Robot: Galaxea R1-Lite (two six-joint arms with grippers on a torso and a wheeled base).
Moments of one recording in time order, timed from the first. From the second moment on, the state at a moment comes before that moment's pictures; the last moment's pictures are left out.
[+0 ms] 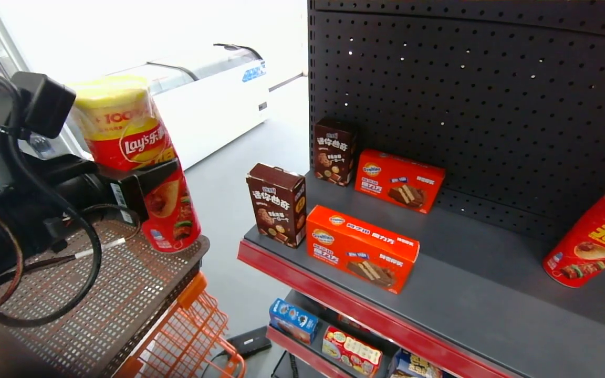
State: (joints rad) left arm -0.29 1.32 -0.72 -0.61 -0.04 0.05; right arm 0.02 0.01 0.00 0.00 -0.01 0.00
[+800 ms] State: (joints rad) left arm -0.39 1.26 -0.64 -0.67 -0.44 -0.02; right arm 0.01 0.01 0.00 0.00 -0.01 0.00
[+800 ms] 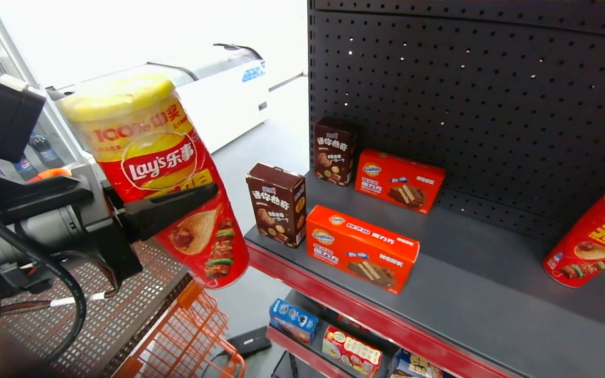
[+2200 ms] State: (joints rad) left arm -0.48 1.36 -0.71 -0.67 -0.53 -0.01; right arm 0.01 0.01 0.00 0.00 -0.01 0.00
